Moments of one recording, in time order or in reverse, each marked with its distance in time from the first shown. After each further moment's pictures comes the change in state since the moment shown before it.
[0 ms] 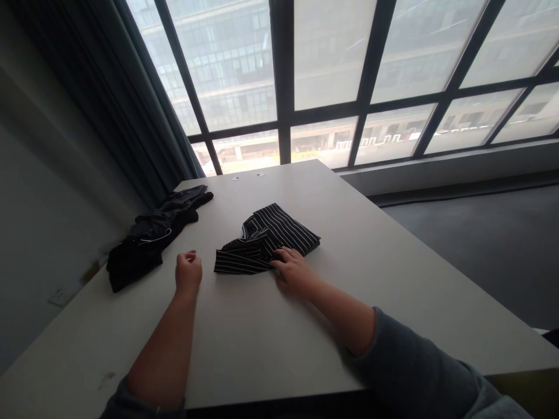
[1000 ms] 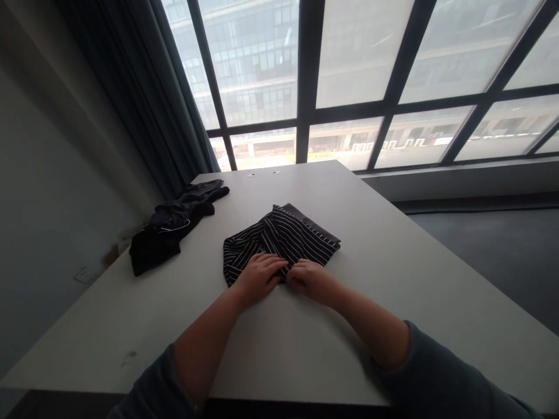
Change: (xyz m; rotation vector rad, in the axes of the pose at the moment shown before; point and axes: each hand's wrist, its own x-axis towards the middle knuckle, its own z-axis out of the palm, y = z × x) left_hand -0.065 0.024 0.044 0.325 -0.703 1.070; right_hand 0.000 -0.006 -0.007 0.237 -0.029 -0.216
